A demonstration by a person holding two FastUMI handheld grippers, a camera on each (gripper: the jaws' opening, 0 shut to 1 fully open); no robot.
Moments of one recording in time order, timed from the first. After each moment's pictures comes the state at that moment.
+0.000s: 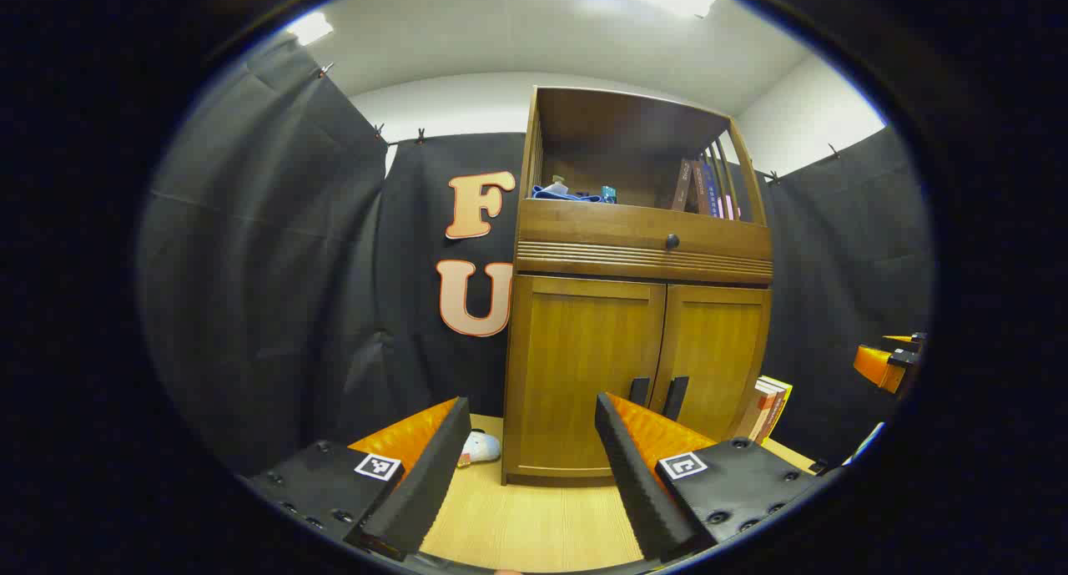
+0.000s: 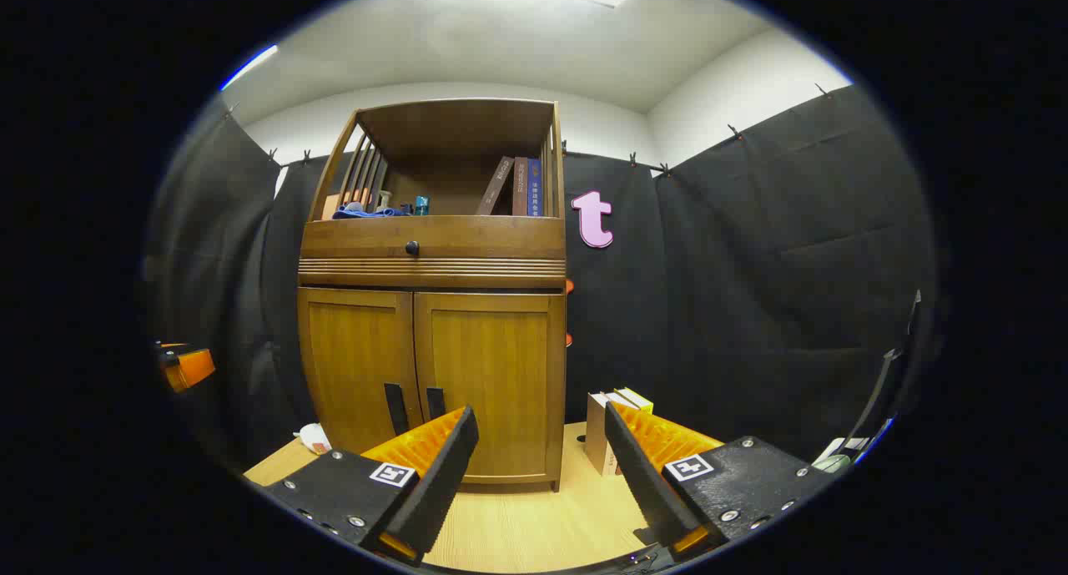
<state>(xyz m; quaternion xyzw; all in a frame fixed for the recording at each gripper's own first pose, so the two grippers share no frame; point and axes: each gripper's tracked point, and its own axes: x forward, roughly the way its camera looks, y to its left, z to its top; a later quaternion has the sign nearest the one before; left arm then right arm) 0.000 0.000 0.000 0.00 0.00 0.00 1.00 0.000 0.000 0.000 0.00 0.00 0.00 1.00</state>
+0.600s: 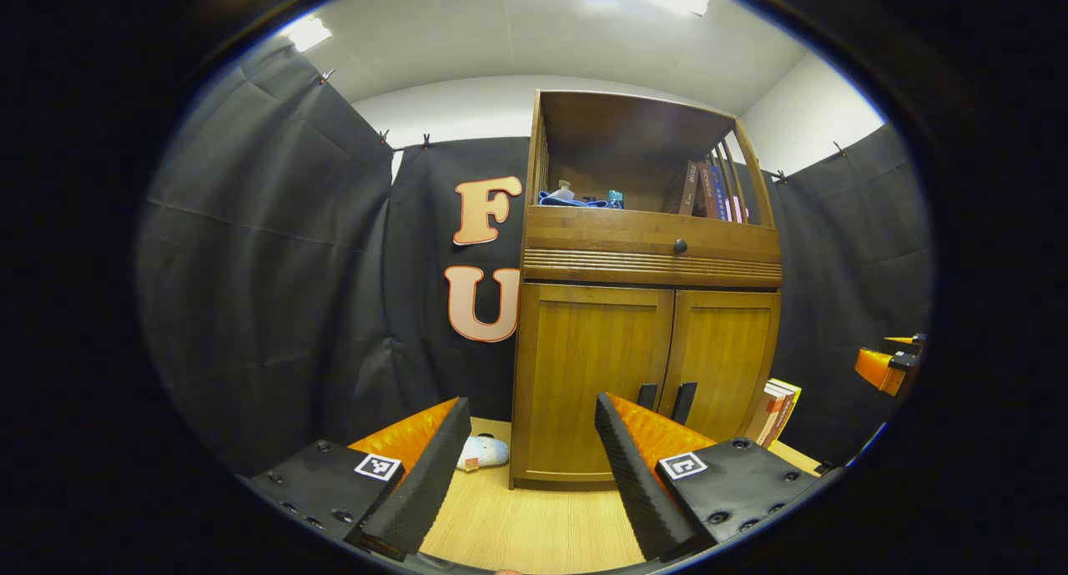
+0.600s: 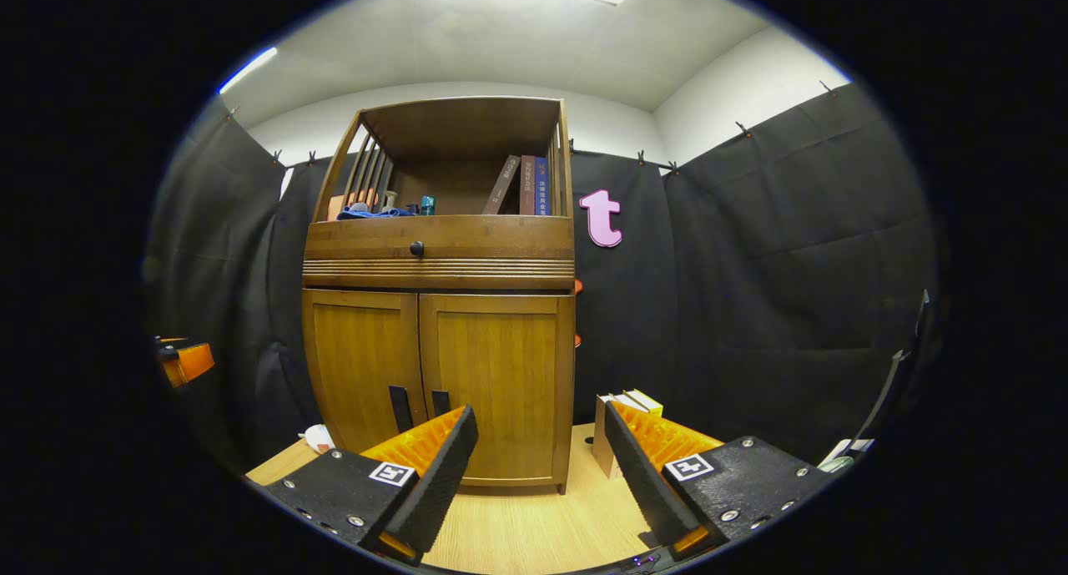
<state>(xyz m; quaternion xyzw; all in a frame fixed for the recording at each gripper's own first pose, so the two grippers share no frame) 0.002 -0.001 0.007 0.01 0.00 0.02 1.00 0.012 0.002 -0.001 0.01 0.00 0.02 1.00</state>
